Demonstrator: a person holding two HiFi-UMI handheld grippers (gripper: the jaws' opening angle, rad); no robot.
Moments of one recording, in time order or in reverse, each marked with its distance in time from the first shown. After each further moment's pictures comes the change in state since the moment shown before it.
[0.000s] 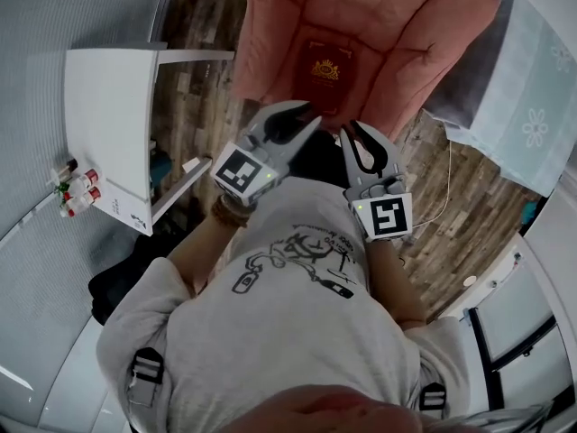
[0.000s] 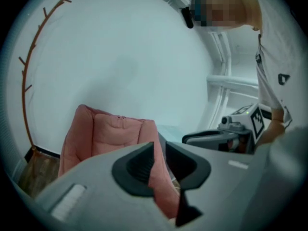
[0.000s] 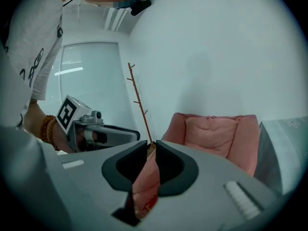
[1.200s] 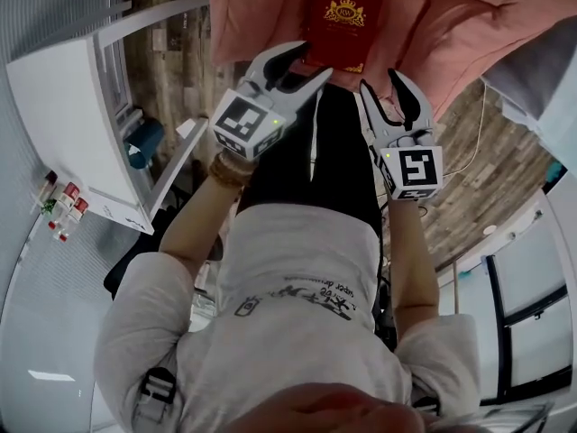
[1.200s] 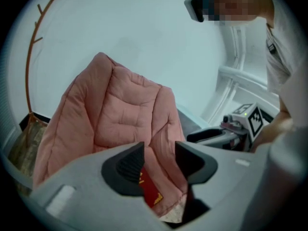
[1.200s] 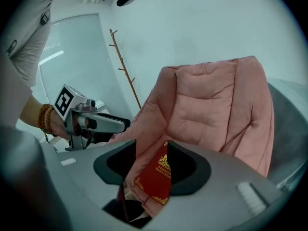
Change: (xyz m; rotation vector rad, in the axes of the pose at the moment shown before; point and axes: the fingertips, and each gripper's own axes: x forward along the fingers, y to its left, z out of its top) left arm 0.056 0.155 -0.238 -0.138 0.166 -0.023; right arm 0.131 -0.064 -0.258 0.078 0.288 -0.086
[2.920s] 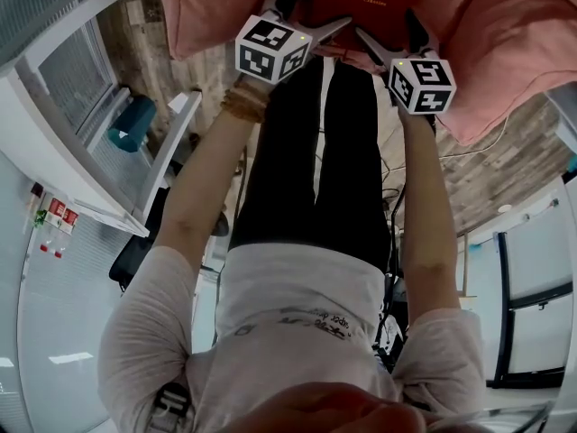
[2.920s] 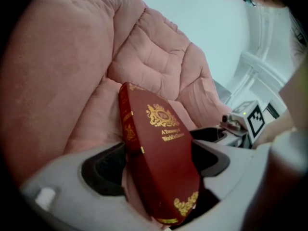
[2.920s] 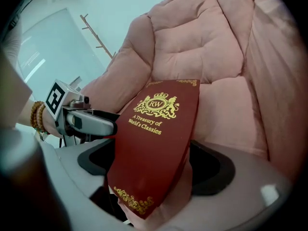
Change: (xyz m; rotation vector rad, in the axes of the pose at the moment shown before) left arm 0.129 0.141 -0.248 -0.152 0.256 0.060; right arm 0.197 -0.078 -0.247 0.229 0.197 0.063
